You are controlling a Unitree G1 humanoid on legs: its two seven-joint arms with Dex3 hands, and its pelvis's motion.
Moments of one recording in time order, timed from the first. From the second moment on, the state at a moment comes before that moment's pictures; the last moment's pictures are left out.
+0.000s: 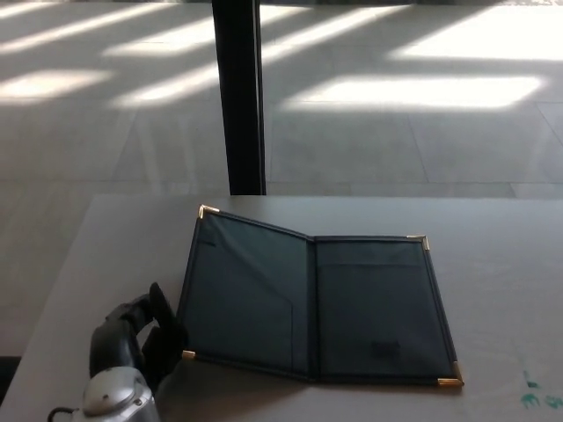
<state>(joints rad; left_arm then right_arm) -0.22 -0.07 0.14 -0.19 -0.25 0.88 0.39 0.31 -0.42 -0.79 0.52 0.45 0.16 0.16</state>
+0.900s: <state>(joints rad) -0.42 -0.18 0.03 -0.18 -0.37 0.90 0.44 0.34 -0.43 -0.79 0.52 0.45 0.16 0.16</state>
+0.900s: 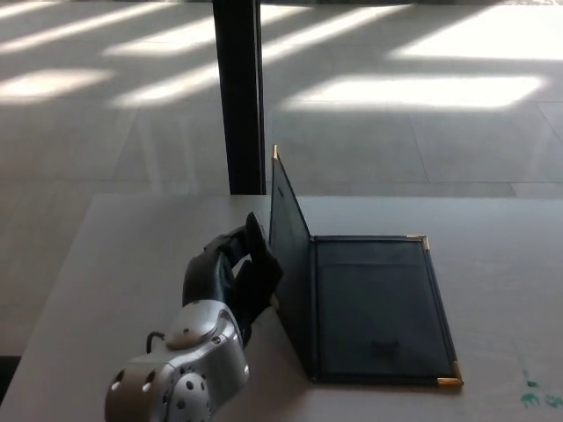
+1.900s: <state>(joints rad) -0.42 -0.12 -0.74 0.11 -0.29 0.74 0.35 0.33 -0.43 -0.75 0.51 0.44 0.16 0.16</state>
